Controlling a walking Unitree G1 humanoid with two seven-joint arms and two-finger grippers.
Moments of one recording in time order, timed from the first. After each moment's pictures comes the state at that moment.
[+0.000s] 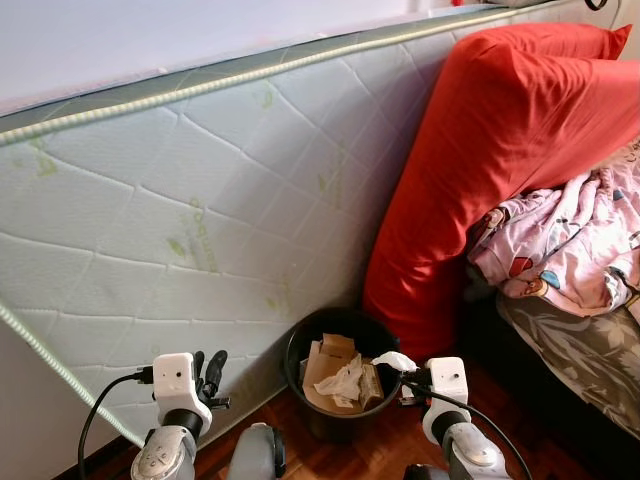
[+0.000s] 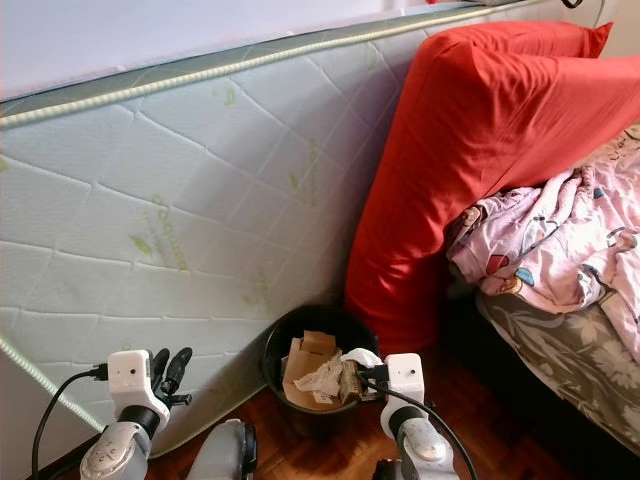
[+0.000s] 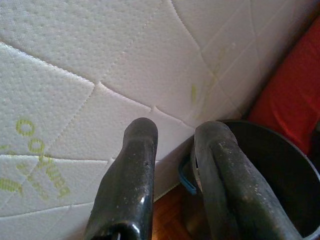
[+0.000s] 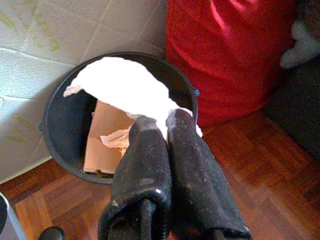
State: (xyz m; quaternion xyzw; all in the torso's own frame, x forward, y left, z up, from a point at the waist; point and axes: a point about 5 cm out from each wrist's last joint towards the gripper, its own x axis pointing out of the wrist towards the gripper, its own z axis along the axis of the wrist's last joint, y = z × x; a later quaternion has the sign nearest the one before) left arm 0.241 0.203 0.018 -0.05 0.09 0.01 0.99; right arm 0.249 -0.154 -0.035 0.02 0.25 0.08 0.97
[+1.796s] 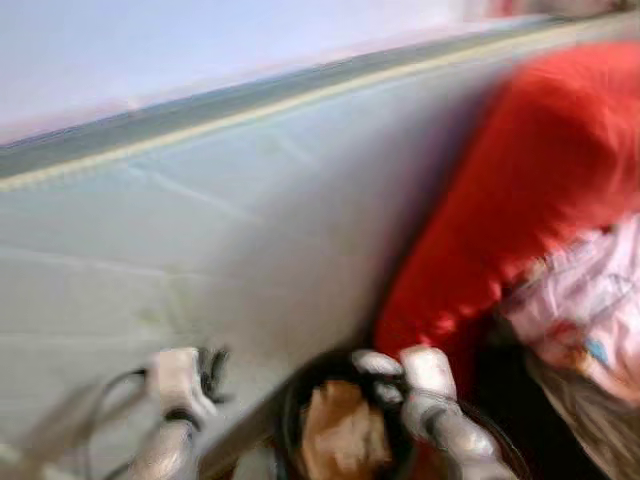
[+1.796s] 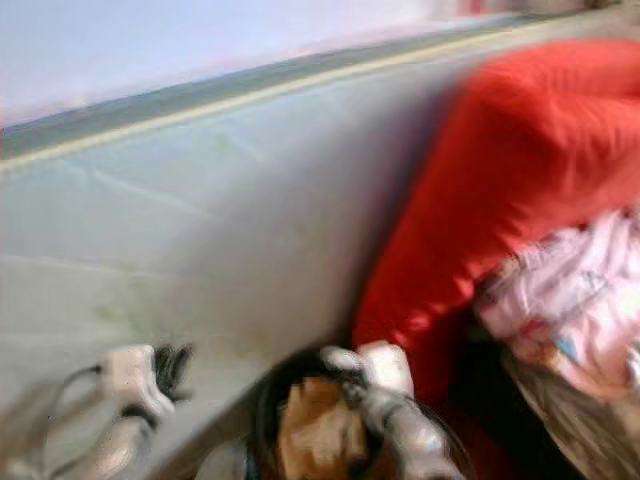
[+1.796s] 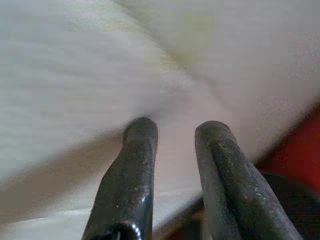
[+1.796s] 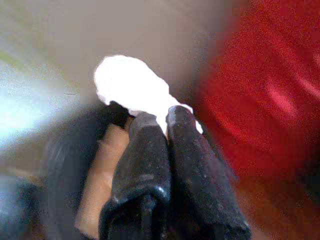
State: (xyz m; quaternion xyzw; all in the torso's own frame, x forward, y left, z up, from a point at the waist) left arm 0.236 0.212 0.015 -0.04 0.10 0.02 0.99; right arm 0.263 -0.117 -0.026 0.00 0.25 0.20 0.95
